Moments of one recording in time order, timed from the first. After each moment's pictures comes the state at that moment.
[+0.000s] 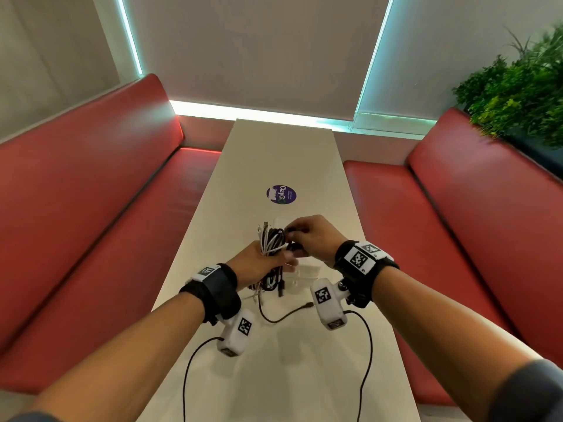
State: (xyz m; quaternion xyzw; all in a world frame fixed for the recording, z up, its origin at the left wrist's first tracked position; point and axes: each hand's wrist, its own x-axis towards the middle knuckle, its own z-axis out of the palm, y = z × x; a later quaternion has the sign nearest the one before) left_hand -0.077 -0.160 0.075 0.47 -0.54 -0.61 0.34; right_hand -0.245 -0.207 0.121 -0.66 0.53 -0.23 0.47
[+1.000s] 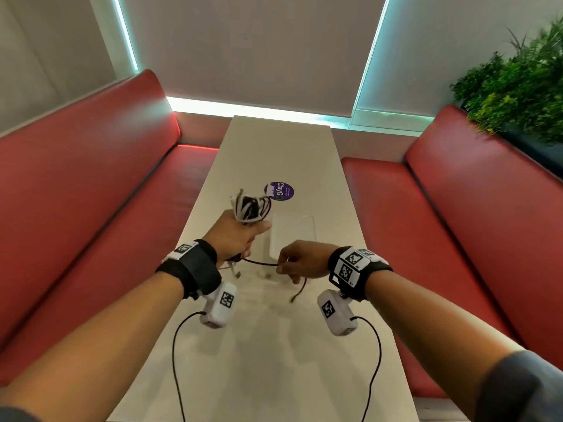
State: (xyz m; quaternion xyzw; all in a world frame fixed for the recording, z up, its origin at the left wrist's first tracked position) left_hand -0.048 -0.168 0.111 0.54 -0.50 -0.53 0.42; right_hand -0.247 -0.191 0.110 -0.80 0.46 0.11 0.36
